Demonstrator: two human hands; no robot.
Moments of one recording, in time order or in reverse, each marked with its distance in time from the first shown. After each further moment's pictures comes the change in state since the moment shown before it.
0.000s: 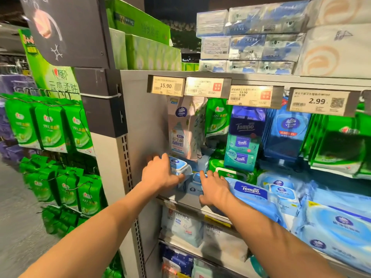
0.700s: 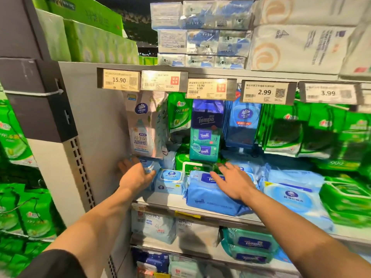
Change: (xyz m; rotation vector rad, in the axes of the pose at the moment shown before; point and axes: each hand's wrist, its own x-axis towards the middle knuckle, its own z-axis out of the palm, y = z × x) left_hand 0.037 0.008 0.064 -0.204 -0.063 -0.096; right_hand -0.080 0.131 -0.002 0.268 0.154 0.227
